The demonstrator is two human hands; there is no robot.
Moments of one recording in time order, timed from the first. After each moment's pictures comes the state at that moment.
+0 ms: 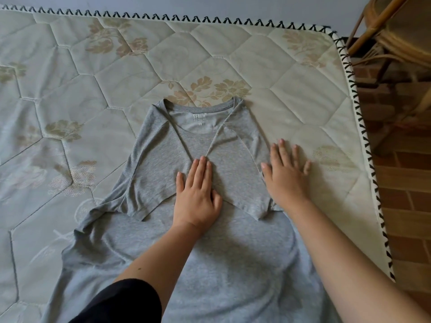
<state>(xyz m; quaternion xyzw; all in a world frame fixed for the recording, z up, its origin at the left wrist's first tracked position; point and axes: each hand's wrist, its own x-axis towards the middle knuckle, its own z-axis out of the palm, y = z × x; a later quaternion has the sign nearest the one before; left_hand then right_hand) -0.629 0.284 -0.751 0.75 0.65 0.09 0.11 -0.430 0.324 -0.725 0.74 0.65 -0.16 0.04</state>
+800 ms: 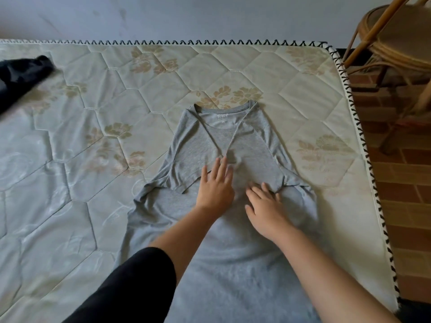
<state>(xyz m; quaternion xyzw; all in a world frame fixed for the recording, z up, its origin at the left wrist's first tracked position) -0.649 0.245 -0.709 0.80 0.59 -0.09 0.07 -0.511 0.202 -0.691 0.63 0.72 -0.29 0.06</state>
